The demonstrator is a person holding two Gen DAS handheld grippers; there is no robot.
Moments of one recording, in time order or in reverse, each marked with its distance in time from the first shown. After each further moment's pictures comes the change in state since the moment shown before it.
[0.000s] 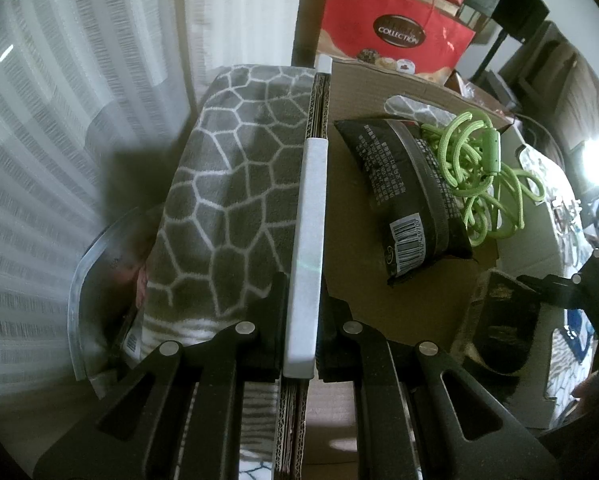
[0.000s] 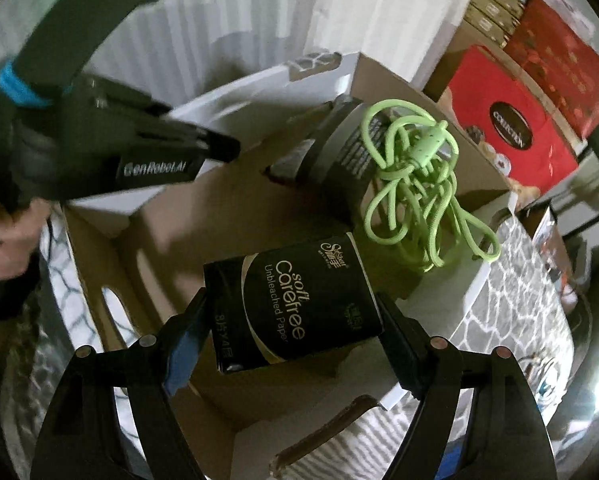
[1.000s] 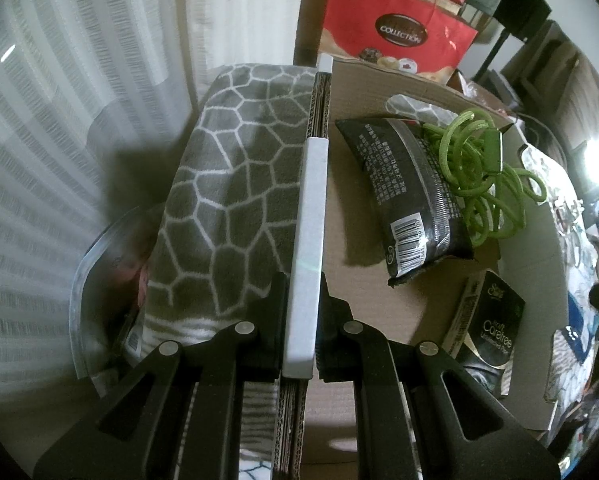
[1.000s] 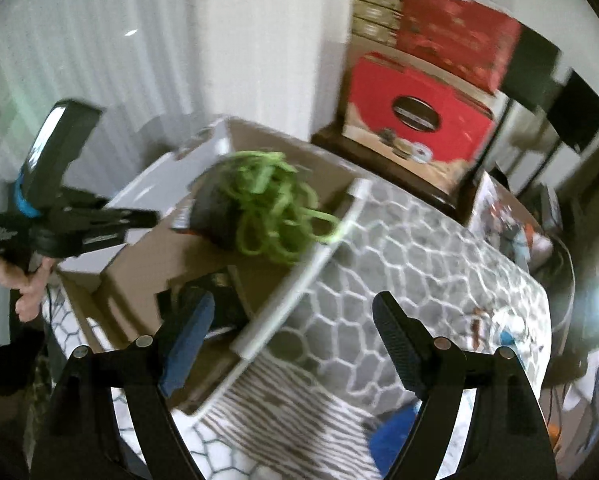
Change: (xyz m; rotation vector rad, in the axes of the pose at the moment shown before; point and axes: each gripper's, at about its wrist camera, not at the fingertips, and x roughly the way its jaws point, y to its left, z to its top) left arm 0.001 0.003 -0.002 -0.005 0.002 0.007; right arm -0.068 -0.084 -0.035 0.327 -0.177 -0.074
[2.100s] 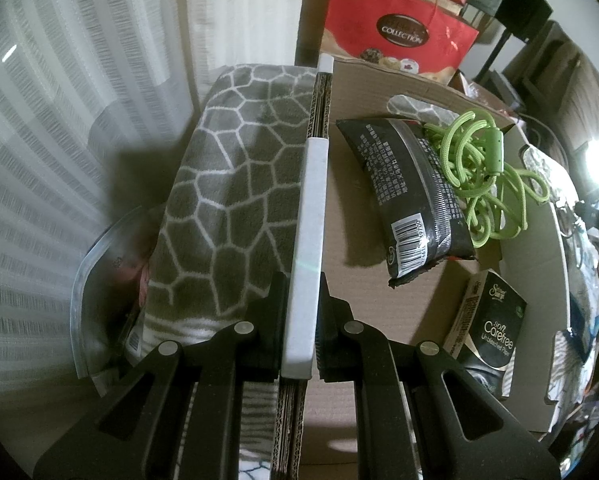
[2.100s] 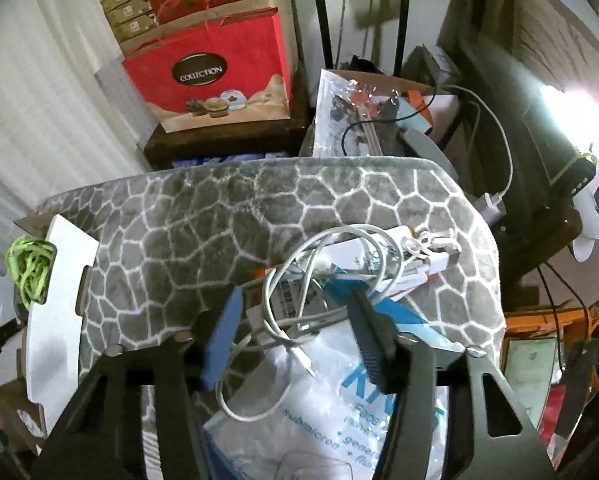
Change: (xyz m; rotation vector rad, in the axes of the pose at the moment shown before) left arm 0.000 0.000 0.000 -0.007 0.001 0.006; right arm 0.032 -0.208 -0.053 0.531 0.094 -0.146
